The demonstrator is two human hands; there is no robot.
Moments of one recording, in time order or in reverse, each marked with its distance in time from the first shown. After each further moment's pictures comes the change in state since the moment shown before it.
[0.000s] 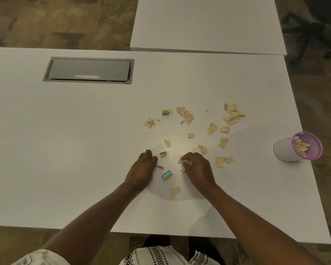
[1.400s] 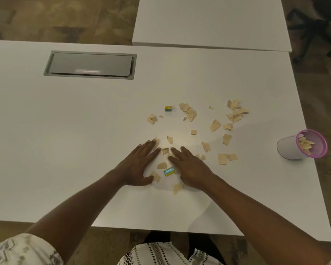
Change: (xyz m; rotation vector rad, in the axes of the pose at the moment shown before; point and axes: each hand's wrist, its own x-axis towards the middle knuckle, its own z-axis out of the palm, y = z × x) left_hand 0.014 -0.062 -0.004 0.228 -0.175 0.413; right_hand 0.013 -0.008 0.008 -0.606 -0.518 -0.355
